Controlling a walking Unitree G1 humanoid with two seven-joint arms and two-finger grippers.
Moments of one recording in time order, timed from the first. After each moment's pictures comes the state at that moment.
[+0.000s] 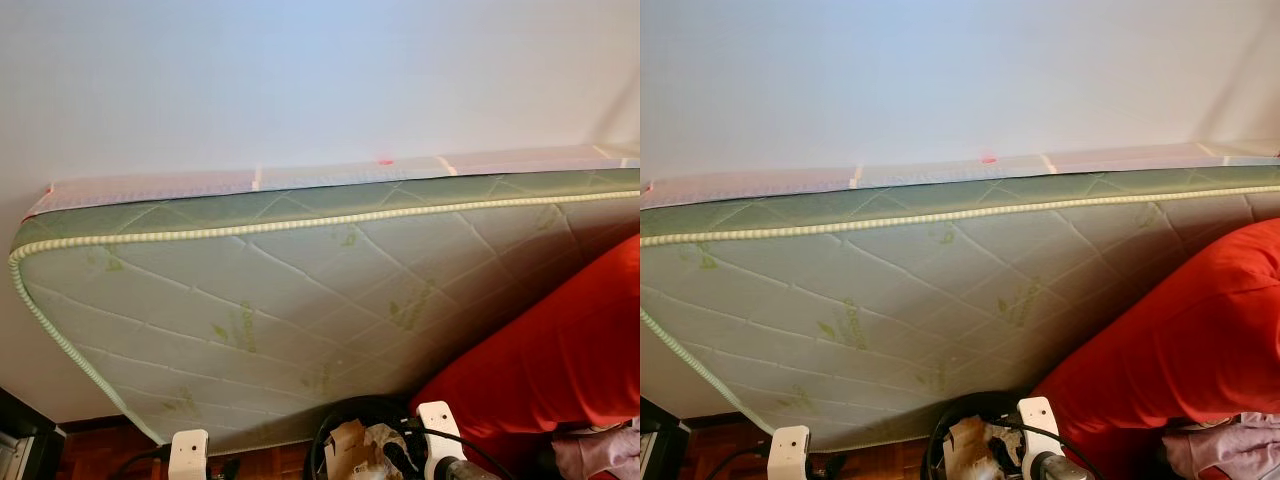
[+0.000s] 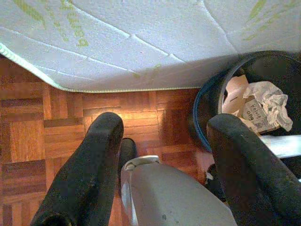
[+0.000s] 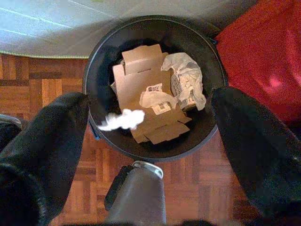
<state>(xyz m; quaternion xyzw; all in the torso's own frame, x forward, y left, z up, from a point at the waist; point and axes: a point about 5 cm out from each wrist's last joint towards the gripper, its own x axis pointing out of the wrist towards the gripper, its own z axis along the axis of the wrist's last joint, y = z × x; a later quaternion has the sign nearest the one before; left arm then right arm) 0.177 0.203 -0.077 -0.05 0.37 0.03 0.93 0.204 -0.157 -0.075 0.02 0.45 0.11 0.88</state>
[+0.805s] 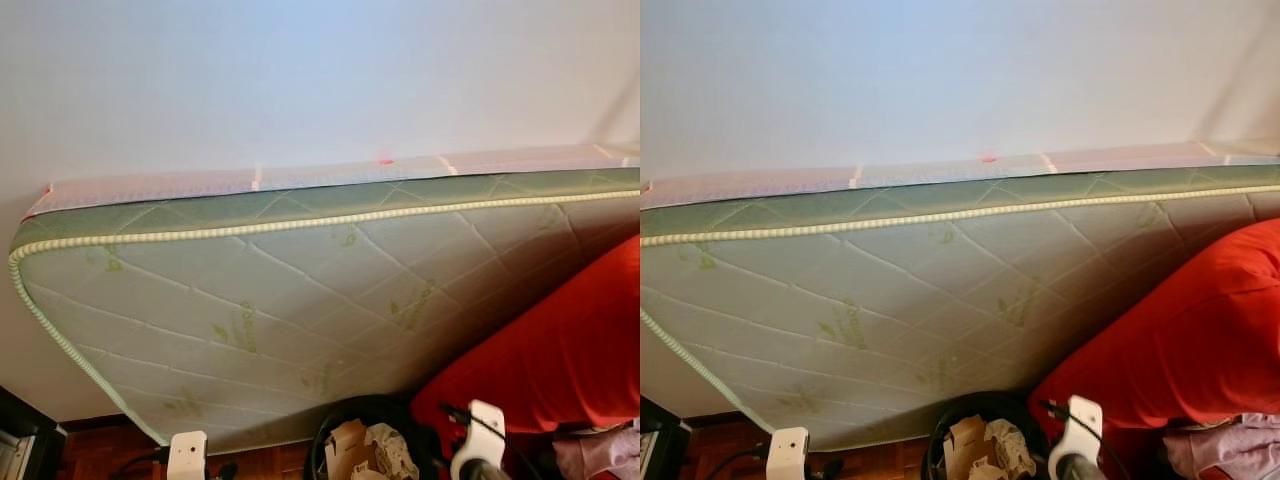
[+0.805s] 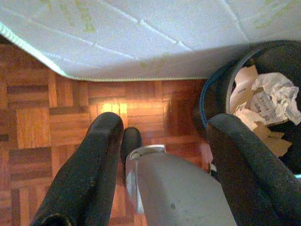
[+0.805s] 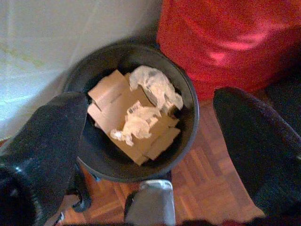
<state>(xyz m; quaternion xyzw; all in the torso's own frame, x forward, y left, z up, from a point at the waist) 0.175 0.206 -0.080 -0.05 0.40 0.04 0.92 0.198 -0.190 -0.076 0.16 0.42 -0.08 0.89</state>
